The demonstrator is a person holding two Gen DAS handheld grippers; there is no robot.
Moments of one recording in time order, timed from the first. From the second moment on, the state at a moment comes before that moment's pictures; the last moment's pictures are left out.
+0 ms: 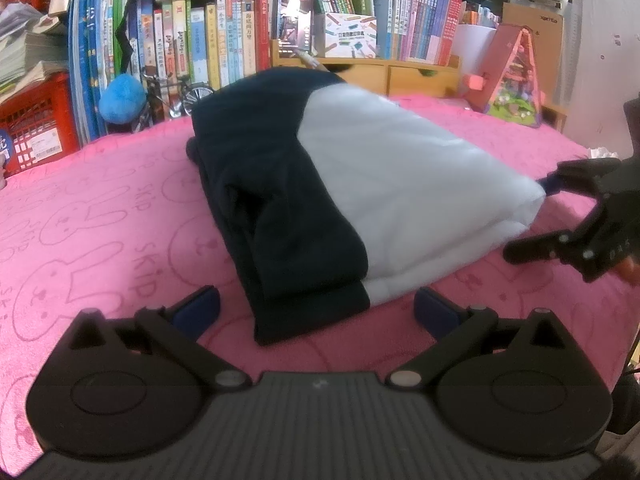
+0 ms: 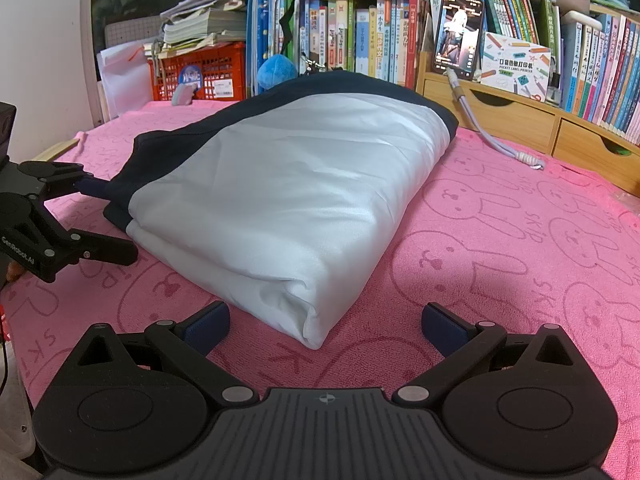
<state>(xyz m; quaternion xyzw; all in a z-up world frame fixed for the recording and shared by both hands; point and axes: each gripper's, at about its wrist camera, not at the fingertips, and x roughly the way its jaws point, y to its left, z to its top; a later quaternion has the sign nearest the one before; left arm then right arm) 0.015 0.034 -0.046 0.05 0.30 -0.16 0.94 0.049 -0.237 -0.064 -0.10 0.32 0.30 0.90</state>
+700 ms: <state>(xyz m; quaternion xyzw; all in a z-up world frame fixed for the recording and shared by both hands) 0.015 0.034 -0.046 0.04 0.30 -0.16 0.94 0.049 -0.237 -0.065 -0.10 0.32 0.30 0.90</state>
